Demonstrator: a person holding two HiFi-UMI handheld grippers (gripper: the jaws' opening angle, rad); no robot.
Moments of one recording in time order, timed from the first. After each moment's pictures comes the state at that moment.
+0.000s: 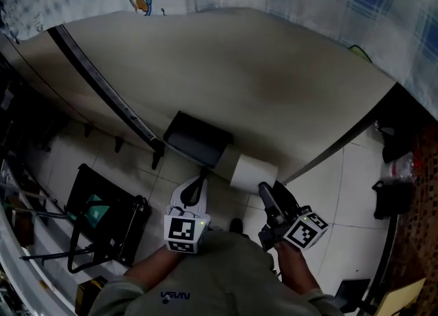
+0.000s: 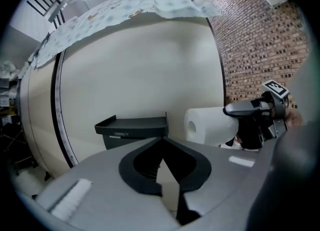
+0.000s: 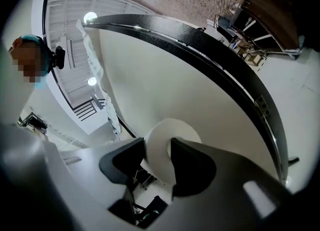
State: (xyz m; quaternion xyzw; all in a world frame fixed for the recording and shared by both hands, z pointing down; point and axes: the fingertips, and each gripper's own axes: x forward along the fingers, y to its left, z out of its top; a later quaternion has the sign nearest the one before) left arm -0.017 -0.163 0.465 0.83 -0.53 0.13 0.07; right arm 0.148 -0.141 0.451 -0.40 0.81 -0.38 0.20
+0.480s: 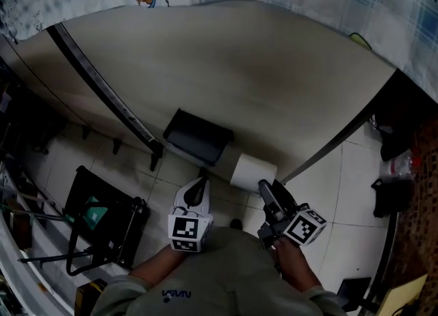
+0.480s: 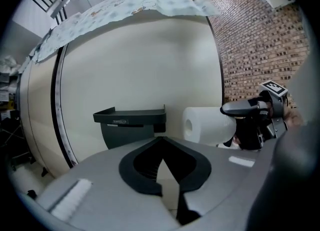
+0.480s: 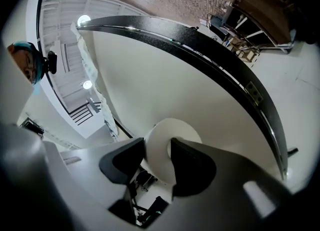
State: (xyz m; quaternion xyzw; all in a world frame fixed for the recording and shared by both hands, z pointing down) left arm -0.016 -0.159 0.488 0.84 -0.53 0.13 0.08; right arm 0.146 -0.142 0.470 -0.41 0.79 -0.40 0.22
